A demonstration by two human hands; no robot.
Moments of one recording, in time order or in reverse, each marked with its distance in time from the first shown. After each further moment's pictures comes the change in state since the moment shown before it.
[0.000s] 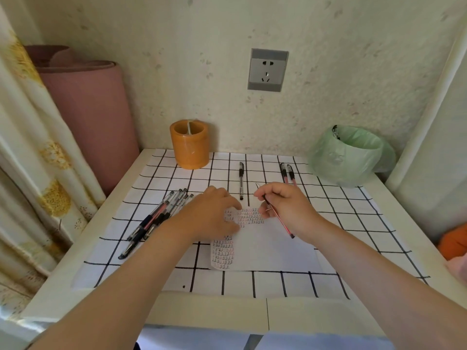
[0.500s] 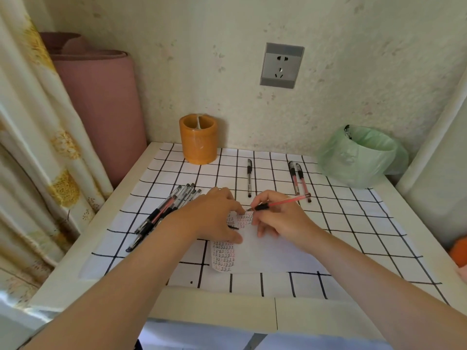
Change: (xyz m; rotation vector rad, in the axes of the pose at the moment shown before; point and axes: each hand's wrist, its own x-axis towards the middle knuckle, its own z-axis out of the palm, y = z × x) left_hand -0.007 -0.006 -0.001 0.035 -0.123 -0.044; right_hand -0.005 0.016 0.022 -0.060 -0.181 -0.002
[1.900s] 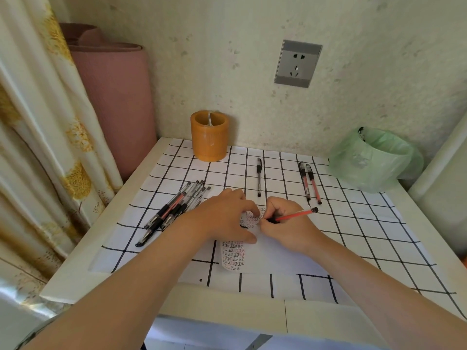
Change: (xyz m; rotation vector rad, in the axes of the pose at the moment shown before) left_hand 0.003 0.000 0.009 -0.081 0.049 0.055; right_hand 0.005 0.021 0.007 -0.259 0.051 -0.205
